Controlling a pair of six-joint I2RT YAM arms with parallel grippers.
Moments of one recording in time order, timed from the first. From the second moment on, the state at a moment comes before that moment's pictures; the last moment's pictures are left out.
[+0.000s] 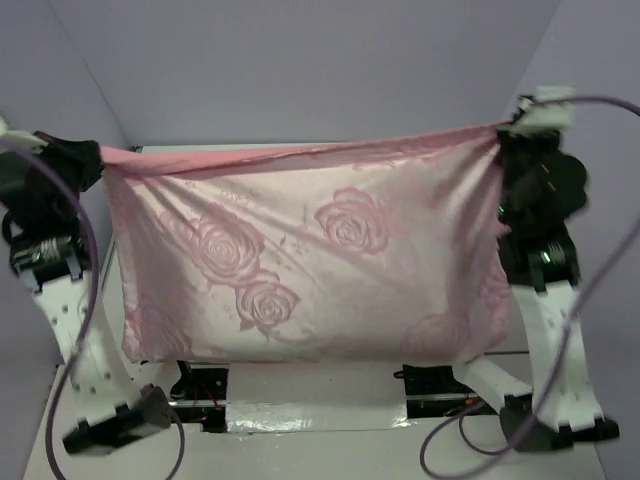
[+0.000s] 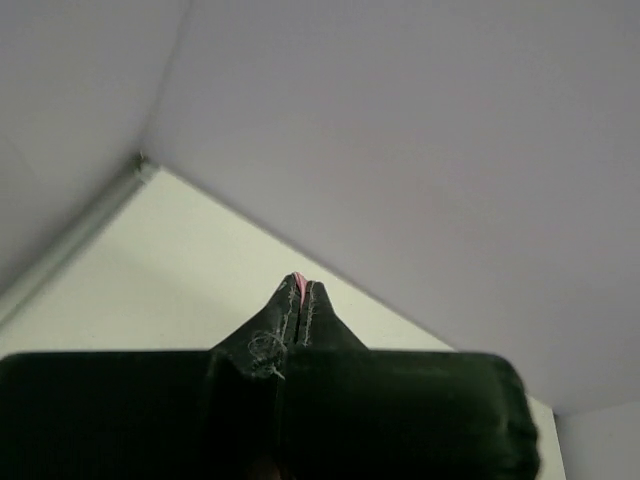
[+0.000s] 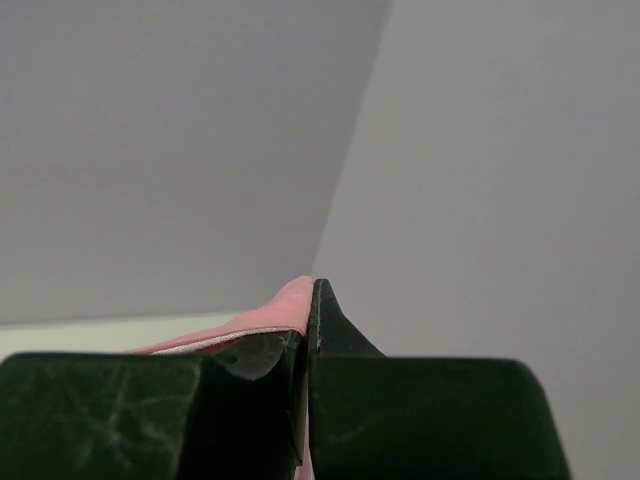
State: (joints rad) left arm 0.44 0.96 1.62 -0.61 0.12 -0.56; right arm 0.16 0.87 1.49 -0.24 0.45 -0.41
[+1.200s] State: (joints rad) left arm 0.25 1.40 1.51 -0.64 -0.02 -0.48; right arm 0.06 1.18 1.20 -0.34 0.18 0.19
